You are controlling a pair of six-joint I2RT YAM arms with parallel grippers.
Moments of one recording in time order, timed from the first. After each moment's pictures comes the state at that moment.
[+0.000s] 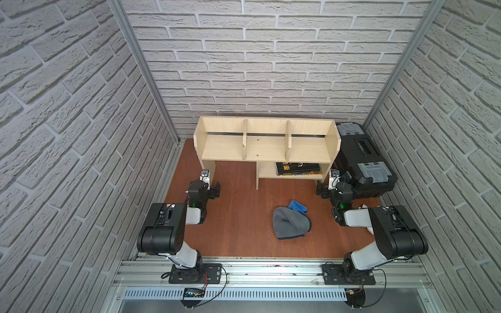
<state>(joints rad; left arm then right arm) 0.07 1.56 0.37 0.77 -0.03 0.13 0.01 1.55 0.38 0.76 0.13 -0.04</state>
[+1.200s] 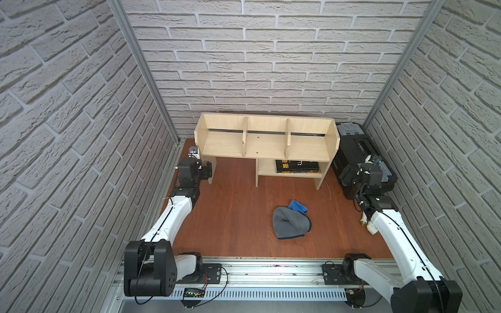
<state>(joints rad) 0.05 1.20 0.80 -0.05 -0.13 -0.01 0.00 1.03 0.83 -0.45 0.30 0.46</state>
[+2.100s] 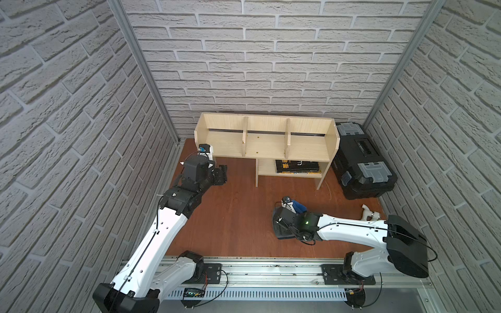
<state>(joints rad) -0.25 0.99 1.08 -0.61 -0.09 -0.28 1.03 1.47 0.78 -0.55 0.40 0.81</state>
